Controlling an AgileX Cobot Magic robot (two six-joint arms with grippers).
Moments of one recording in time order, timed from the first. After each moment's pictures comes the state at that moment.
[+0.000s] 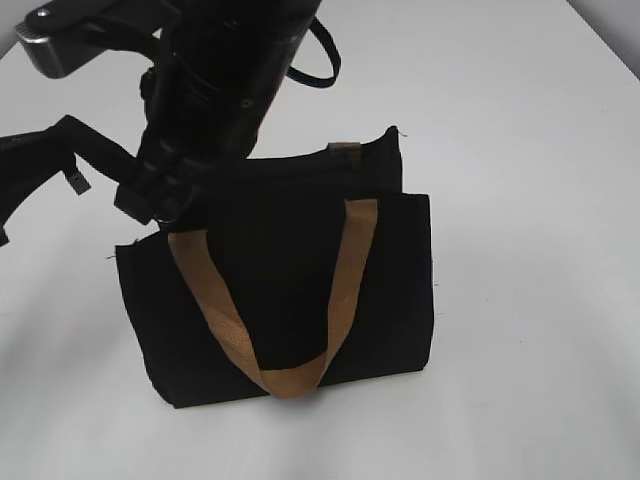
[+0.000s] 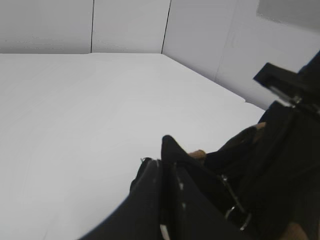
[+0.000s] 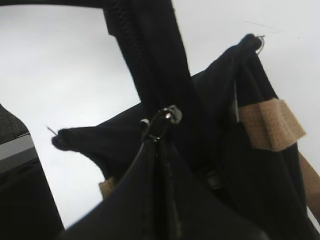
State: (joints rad) left arm -0.06 1.12 -0.28 0.80 -0.86 -0.60; right arm 0.84 1.96 -1.76 0.21 0.98 -0.43
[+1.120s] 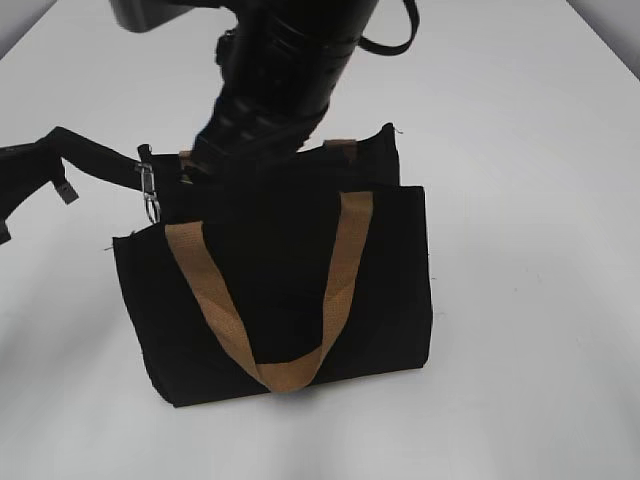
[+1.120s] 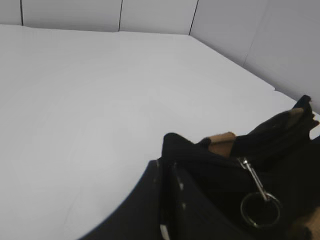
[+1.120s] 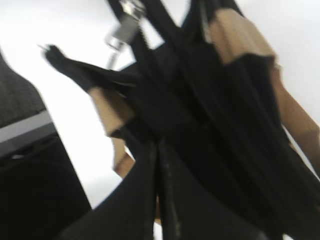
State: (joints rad) left arm -0.06 1.12 -0.28 0.76 -0.76 -0.60; right arm 0.74 1.90 -1.76 0.27 1.14 -0.46
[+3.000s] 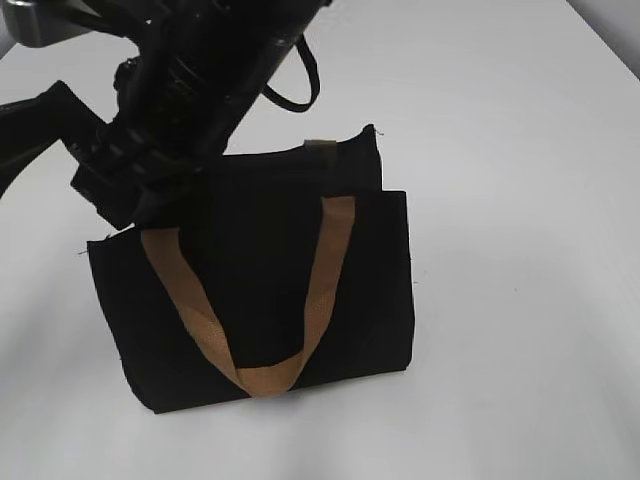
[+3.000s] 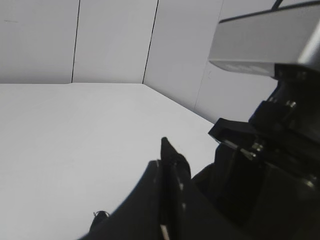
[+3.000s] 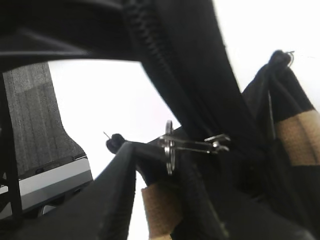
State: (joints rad) left arm -0.06 1.12 -0.28 0.77 -0.99 -0.61; right arm 0.80 1.98 -1.75 0.49 0.94 -0.57
